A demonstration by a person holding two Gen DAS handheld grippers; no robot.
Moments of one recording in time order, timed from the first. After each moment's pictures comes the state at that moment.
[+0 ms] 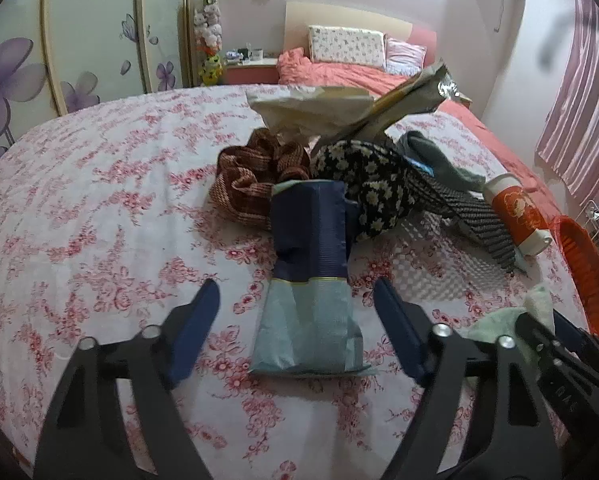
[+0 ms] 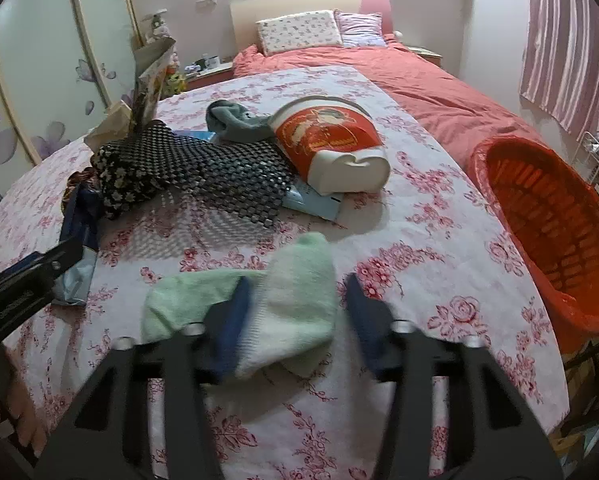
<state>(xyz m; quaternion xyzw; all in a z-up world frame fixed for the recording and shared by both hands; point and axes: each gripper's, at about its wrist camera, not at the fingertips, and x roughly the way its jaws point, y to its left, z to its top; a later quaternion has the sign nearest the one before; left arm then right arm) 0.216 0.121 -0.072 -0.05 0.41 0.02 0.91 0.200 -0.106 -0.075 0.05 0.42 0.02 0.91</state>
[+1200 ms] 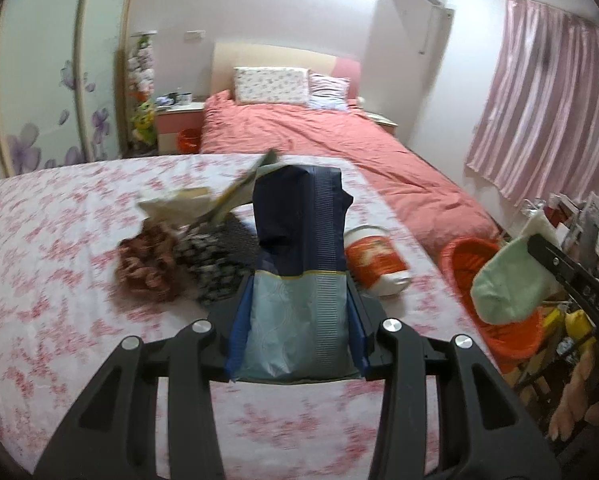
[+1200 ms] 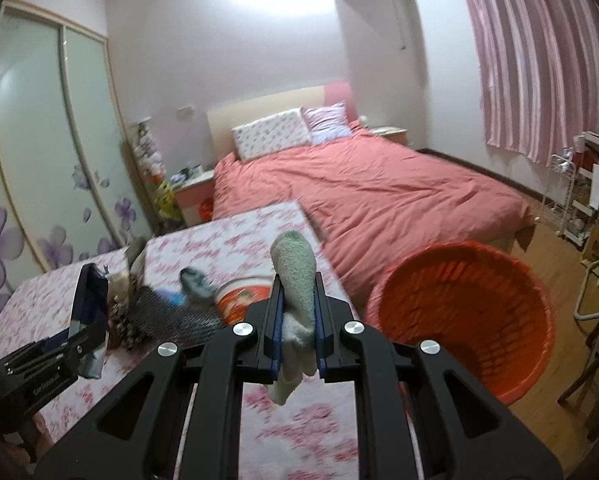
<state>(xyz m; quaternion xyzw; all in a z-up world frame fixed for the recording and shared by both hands) 0.193 0.036 0.016 -0.05 0.33 -0.11 0.94 0.175 -0.207 0.022 0.11 0.24 -0.03 0.96</state>
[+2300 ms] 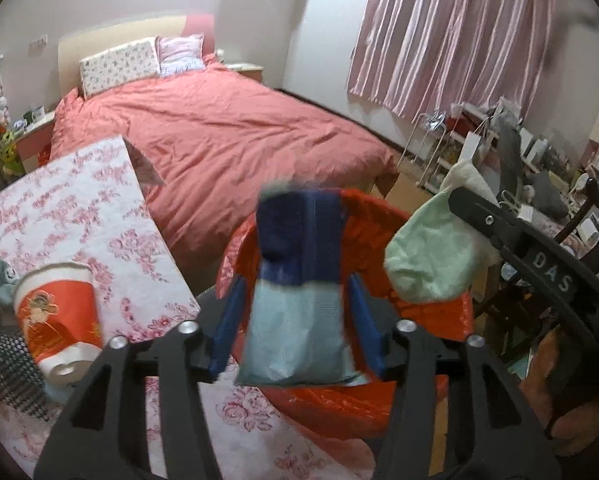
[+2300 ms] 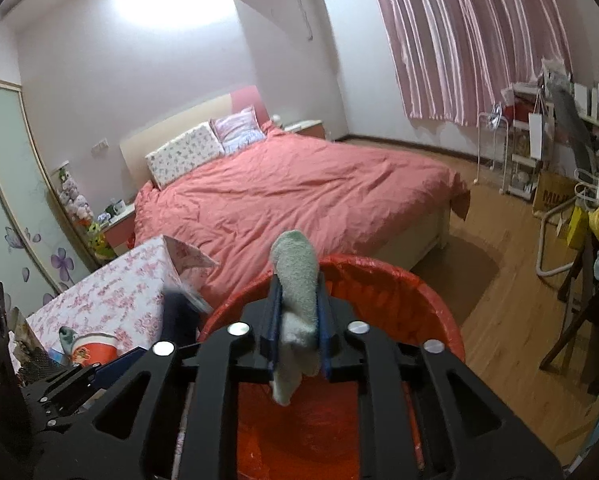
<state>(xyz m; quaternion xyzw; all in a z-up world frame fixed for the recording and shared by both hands) 0.275 -0.233 -0.045 0.04 0.39 -0.31 0.87 0.201 -0.362 -0.022 0.18 0.25 -0.15 0.94</state>
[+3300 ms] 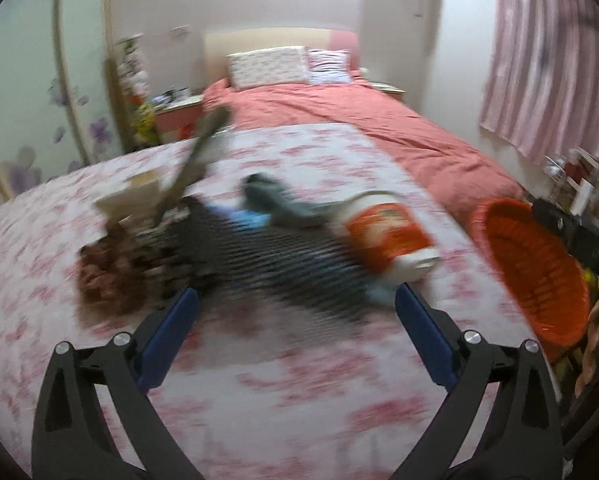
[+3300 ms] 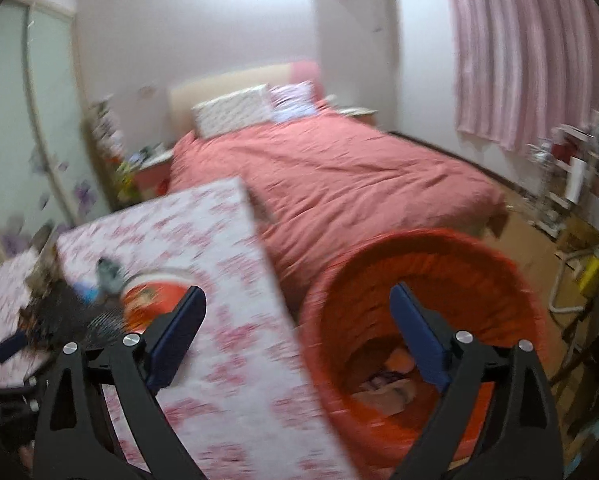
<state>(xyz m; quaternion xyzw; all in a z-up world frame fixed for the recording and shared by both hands) 0.238 0.003 -0.037 0.02 0.36 -0.07 0.93 0.227 -0.233 -0.017 0.08 0.30 -0.07 0.95</state>
